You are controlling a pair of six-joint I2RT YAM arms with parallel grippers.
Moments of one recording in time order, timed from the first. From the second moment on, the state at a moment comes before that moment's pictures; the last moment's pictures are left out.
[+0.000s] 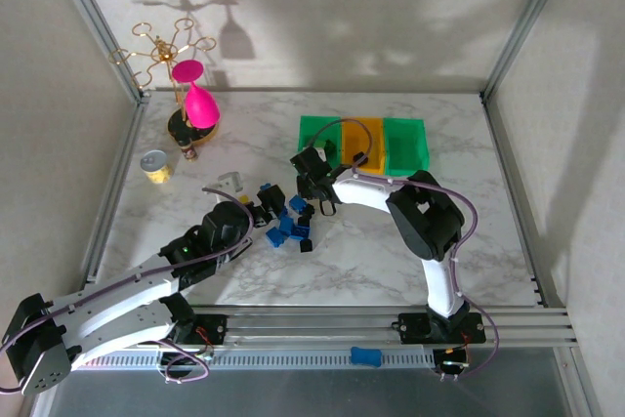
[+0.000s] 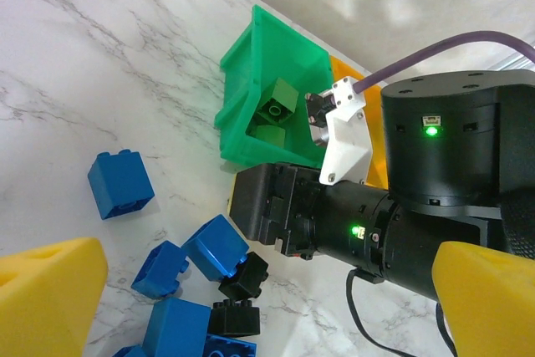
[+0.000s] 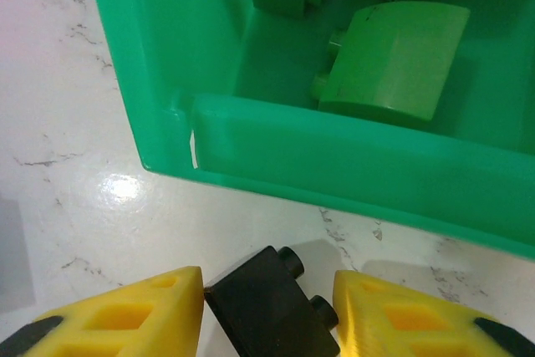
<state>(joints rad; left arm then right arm) -0.81 0.89 0.51 0.01 -0.46 -0.88 0.80 2.03 1.34 -0.31 0.24 0.51</state>
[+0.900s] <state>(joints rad) -0.81 0.87 0.51 -0.01 -0.45 -0.88 0.77 1.80 1.20 -0.31 0.23 0.51</state>
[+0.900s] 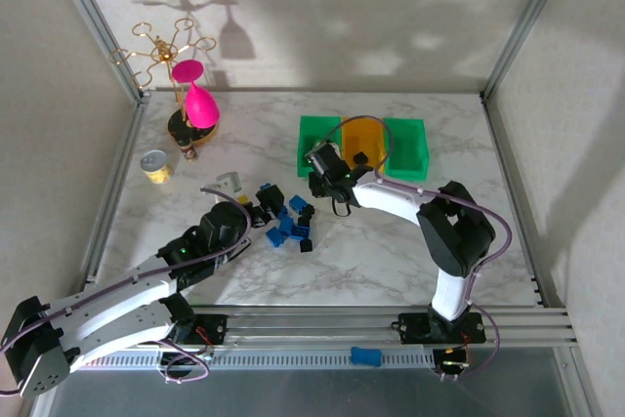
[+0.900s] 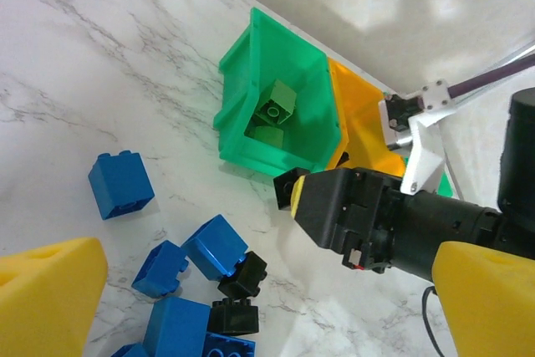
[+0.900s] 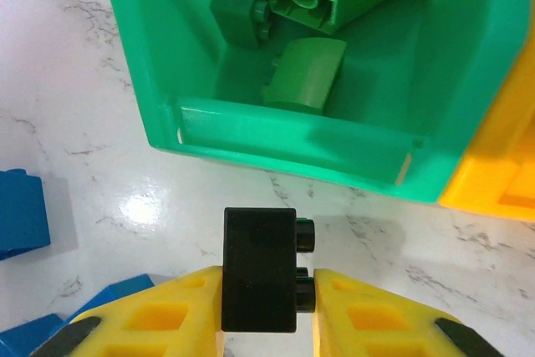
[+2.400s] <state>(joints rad) -0.81 1.14 0.69 0.07 -0.30 -0.77 0.42 1.90 1.38 -0.31 0.13 0.41</state>
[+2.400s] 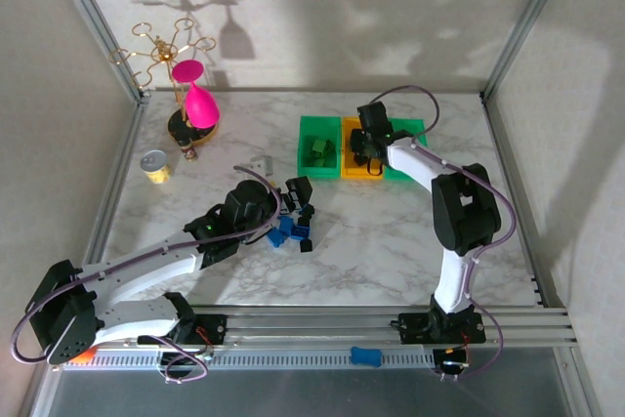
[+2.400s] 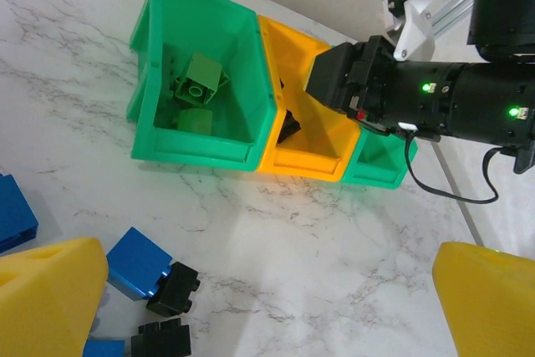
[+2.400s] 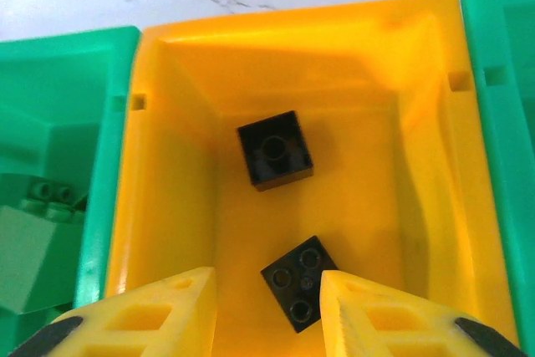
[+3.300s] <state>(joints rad) -0.81 0.92 0.57 -0.05 -0.38 -0.83 0.81 1.64 1.02 -0.24 0.06 0.51</state>
